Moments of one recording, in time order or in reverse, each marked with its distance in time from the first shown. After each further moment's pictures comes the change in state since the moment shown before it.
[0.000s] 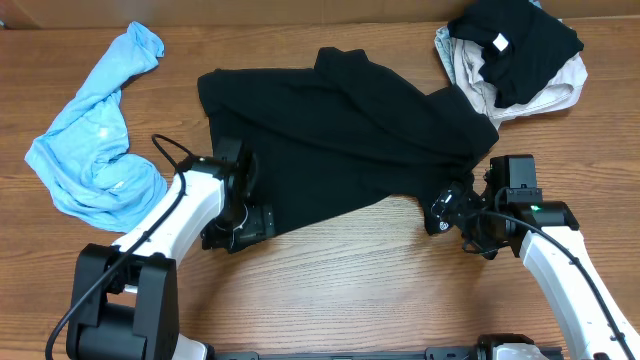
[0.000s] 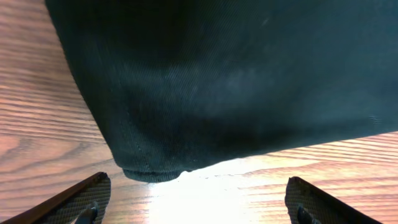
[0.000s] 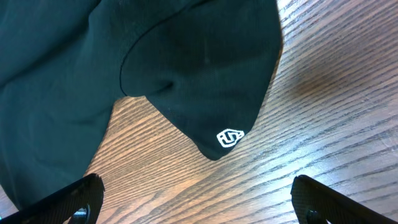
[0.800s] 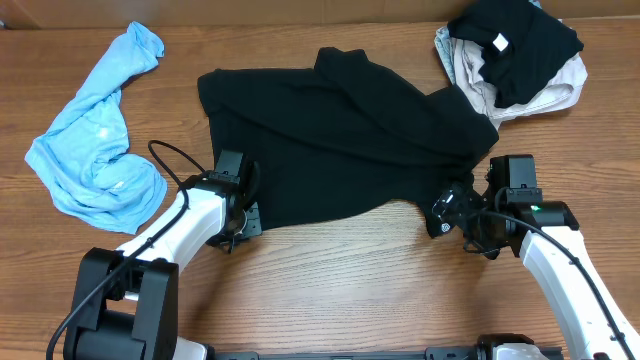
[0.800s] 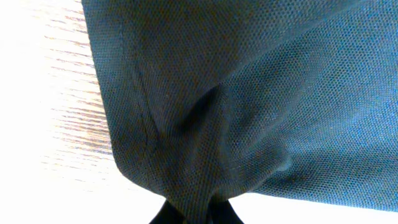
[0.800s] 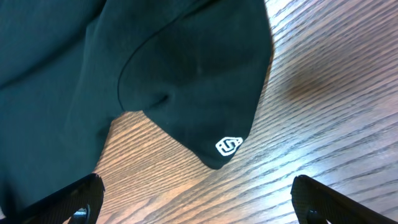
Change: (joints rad) left arm -0.002 -0.023 -0.135 0.253 -0.151 -0.025; right arm 0.000 0.000 0.000 0.000 0.034 0.000
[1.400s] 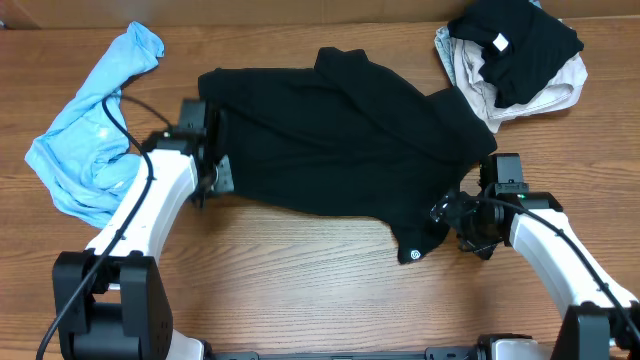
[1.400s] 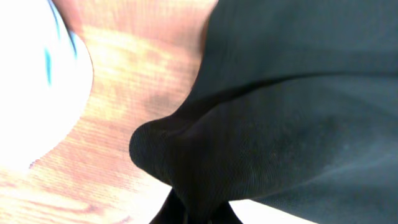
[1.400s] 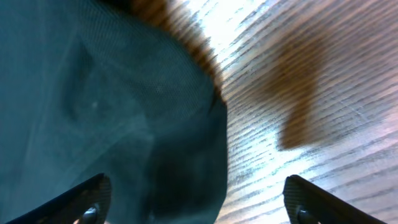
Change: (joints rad) left arm 0.136 0.032 0.354 -0.188 -0.107 0.125; right arm 0.000 0.161 -0.016 0.064 0.018 0.000
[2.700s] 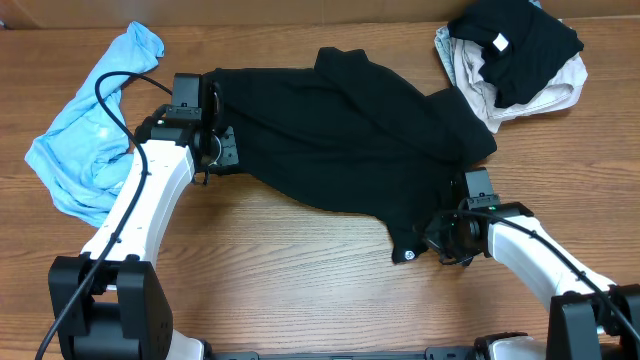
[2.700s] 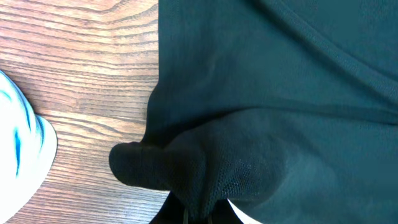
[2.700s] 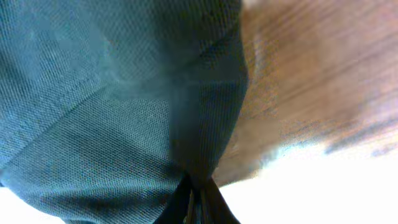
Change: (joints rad) left arm 0.000 0.000 0.076 0.109 0.124 0.036; right arm 0.138 0.039 -0.090 0.062 -0.006 0.099
